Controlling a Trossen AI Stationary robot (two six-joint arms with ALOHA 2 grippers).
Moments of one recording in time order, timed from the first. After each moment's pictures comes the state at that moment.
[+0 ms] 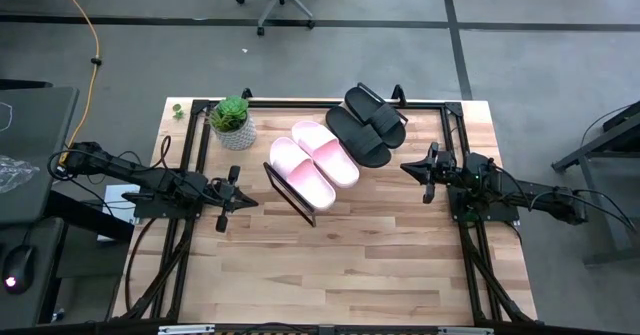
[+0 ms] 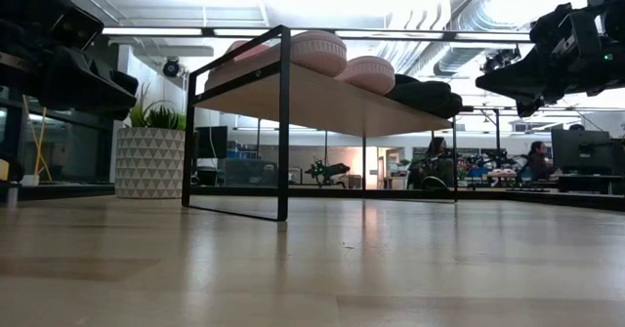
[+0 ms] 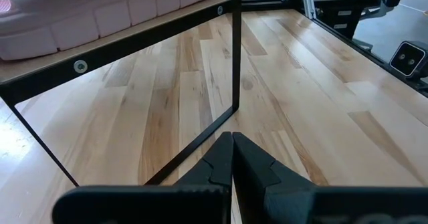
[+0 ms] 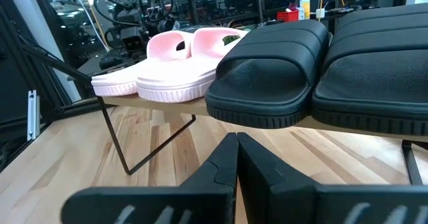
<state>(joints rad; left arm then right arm) -0.13 0.35 0.01 0.03 -0.12 -0.01 -0.23 0.06 0.01 0.00 -0.01 0.16</state>
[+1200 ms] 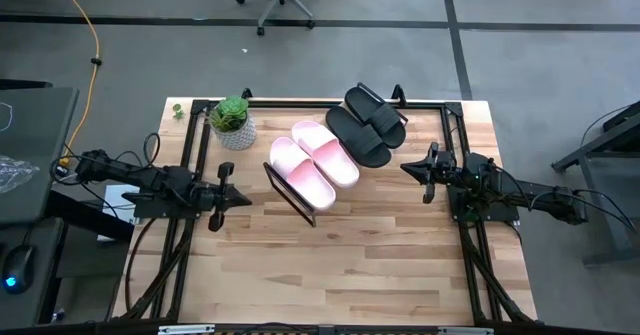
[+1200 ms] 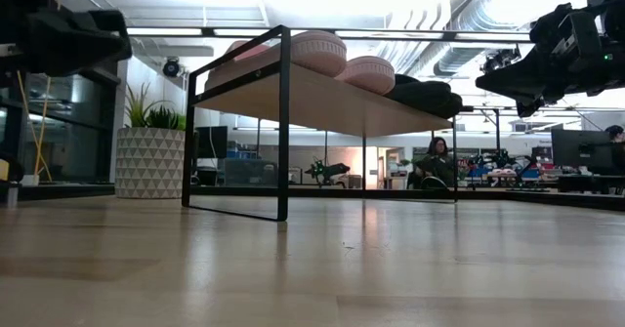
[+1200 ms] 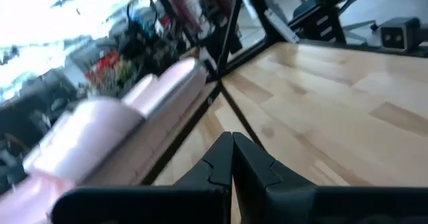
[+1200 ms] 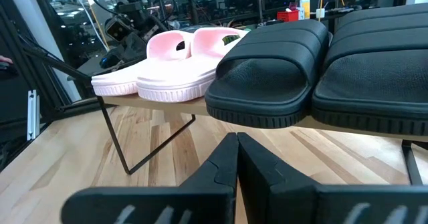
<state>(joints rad) -0.13 0.12 0.01 0.02 -0.05 0.53 -0.23 0.06 0.01 0.00 -0.01 0.16</state>
